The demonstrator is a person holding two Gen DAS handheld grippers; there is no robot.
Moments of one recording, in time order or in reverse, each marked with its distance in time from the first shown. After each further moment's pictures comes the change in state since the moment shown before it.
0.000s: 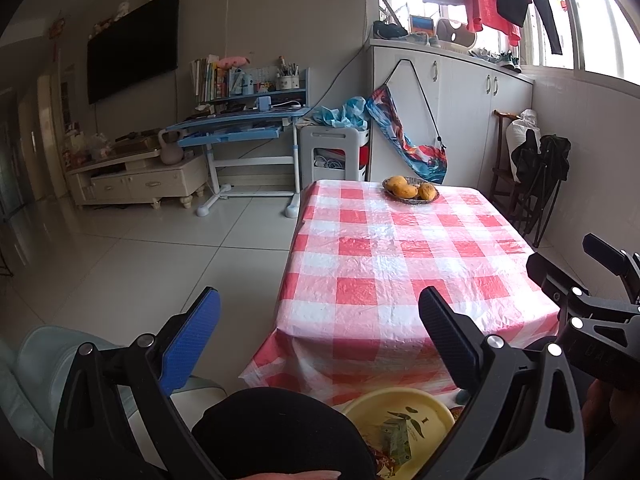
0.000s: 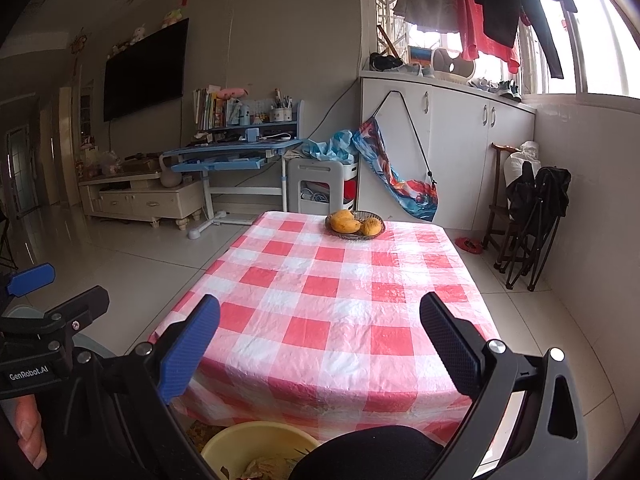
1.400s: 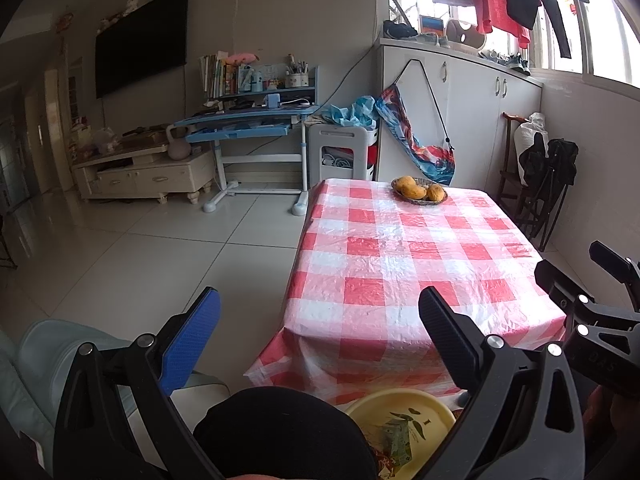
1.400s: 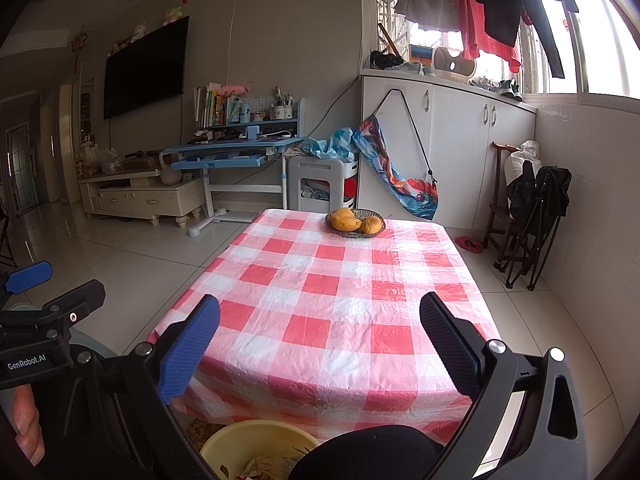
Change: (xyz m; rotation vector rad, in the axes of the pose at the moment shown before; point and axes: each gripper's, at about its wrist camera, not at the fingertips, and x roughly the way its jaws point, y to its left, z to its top) left arm -0.001 0.009 0.003 -0.029 0.007 0.021; right arm 0.000 0.001 0.001 -0.002 0.002 -0.001
